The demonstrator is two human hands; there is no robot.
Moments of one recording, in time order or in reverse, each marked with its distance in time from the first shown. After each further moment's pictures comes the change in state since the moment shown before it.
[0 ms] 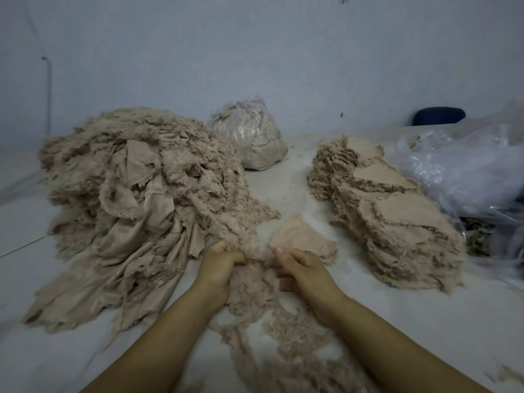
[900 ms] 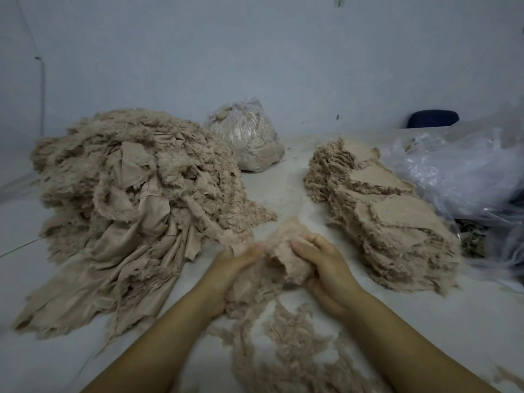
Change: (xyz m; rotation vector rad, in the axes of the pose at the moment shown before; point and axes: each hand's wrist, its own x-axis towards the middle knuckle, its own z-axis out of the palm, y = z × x) left_hand -0.002 -0.005 -0.003 0.059 -0.351 -0.061; right_hand 0.002 -0.017 -0.022 0.417 0.085 -0.002
